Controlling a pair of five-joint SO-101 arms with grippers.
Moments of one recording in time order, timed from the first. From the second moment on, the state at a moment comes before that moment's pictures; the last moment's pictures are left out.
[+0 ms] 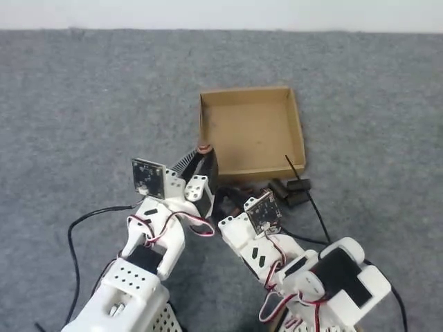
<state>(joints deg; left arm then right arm) 18.3 -64.4 97.0 -8.0 21.6 -42.7 -2.1 94.7 -68.9 -2.9</state>
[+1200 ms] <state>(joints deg) 15.8 -64.4 95.6 -6.8 26.2 -42.7 -2.1 94.3 -64.5 3.8</state>
